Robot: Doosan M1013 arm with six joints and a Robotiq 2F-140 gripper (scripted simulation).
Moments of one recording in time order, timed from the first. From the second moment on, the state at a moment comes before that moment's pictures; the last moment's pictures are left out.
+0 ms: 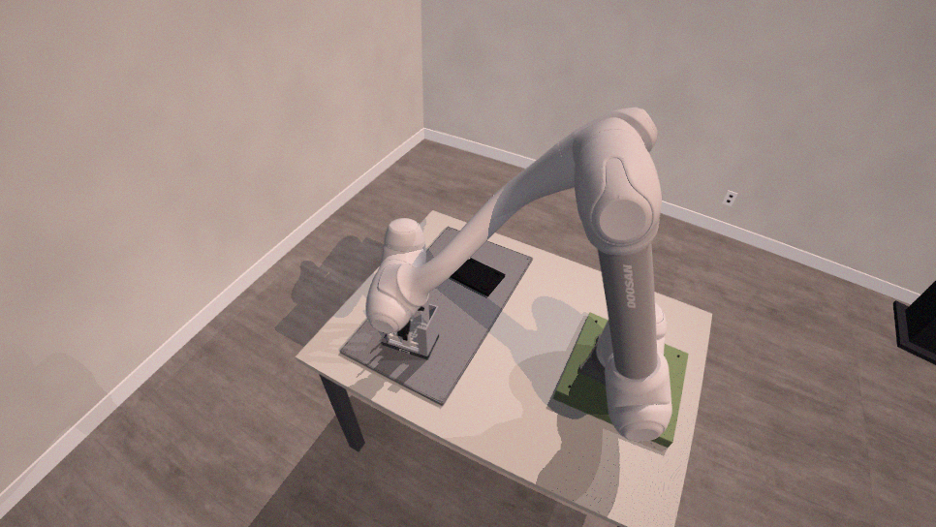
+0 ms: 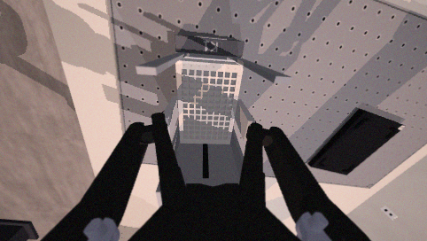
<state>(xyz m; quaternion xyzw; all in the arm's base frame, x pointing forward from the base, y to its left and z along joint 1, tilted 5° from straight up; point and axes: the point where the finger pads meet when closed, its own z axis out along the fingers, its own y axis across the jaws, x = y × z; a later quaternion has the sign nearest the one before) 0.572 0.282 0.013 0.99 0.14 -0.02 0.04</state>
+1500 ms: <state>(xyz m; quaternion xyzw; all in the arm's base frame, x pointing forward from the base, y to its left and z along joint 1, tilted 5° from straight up) 0.572 0.282 0.007 0.99 0.14 -0.02 0.04</state>
